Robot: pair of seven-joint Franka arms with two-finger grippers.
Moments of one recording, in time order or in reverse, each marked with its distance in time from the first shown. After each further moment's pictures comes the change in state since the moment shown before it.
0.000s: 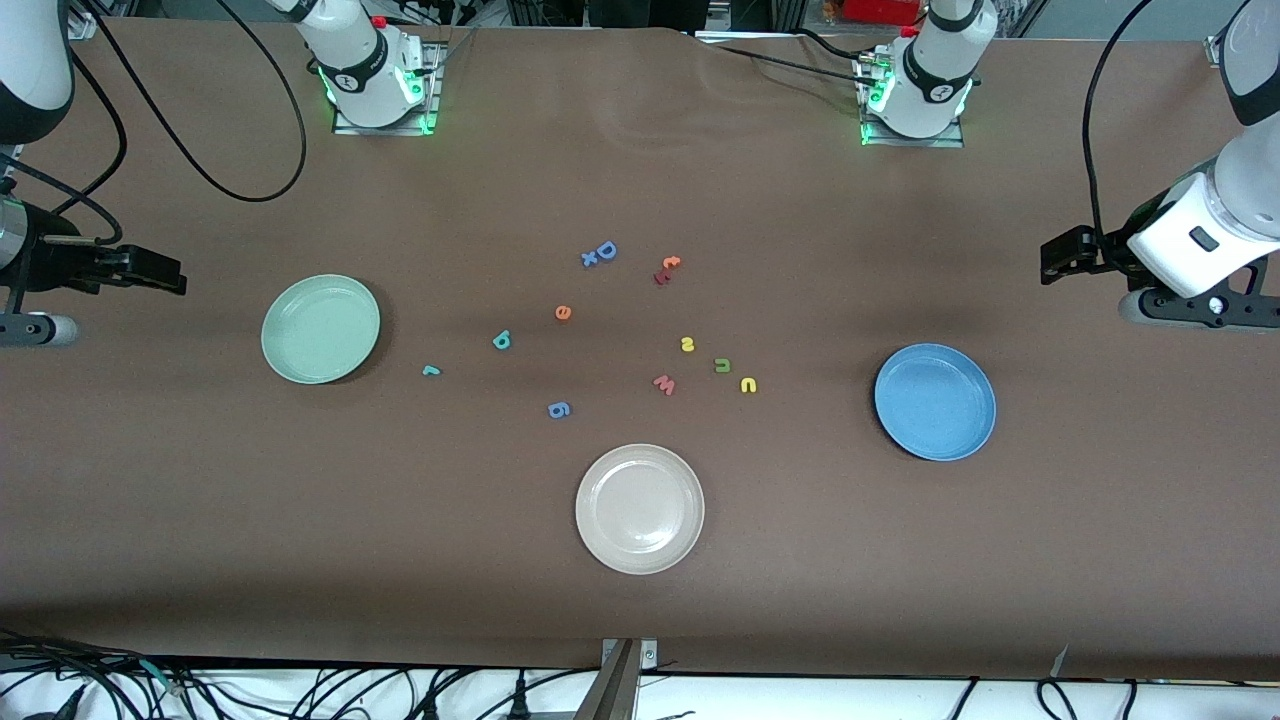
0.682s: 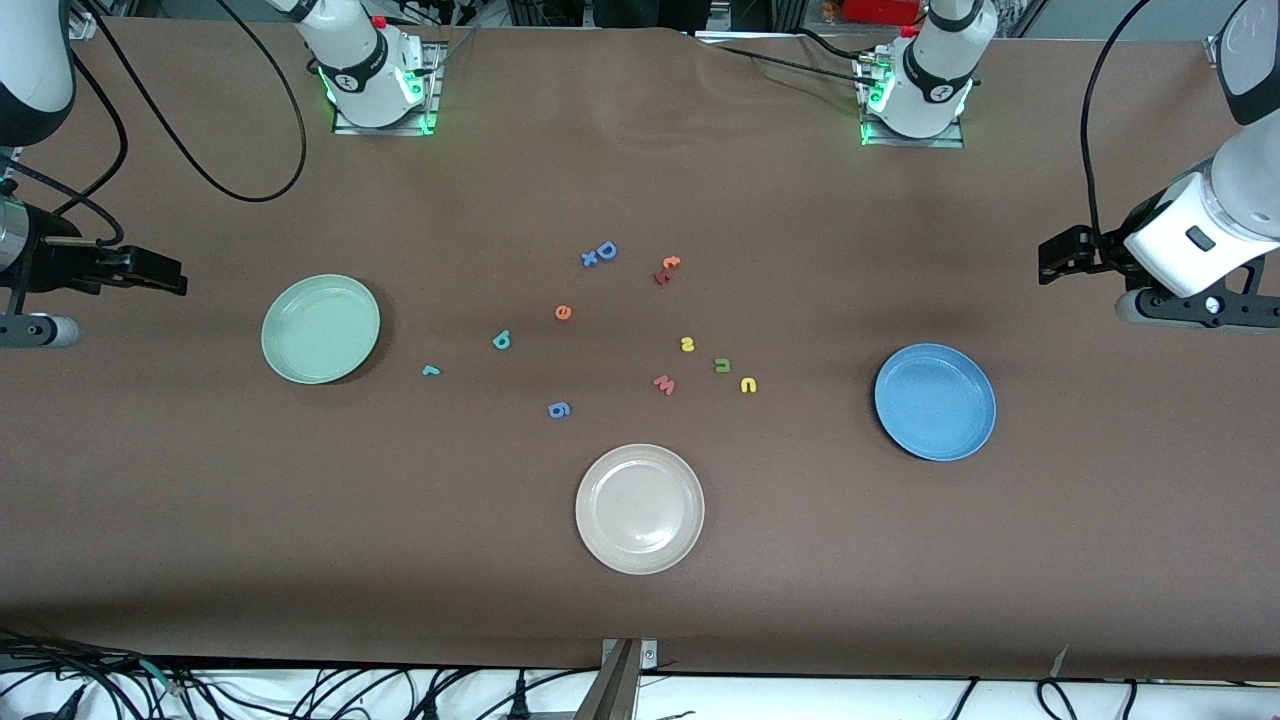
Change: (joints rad) left arm -0.002 0.000 0.000 0.000 0.000 0.000 0.000; right arm -0.001 0.001 0.000 -0.002 0.000 0.000 0.000
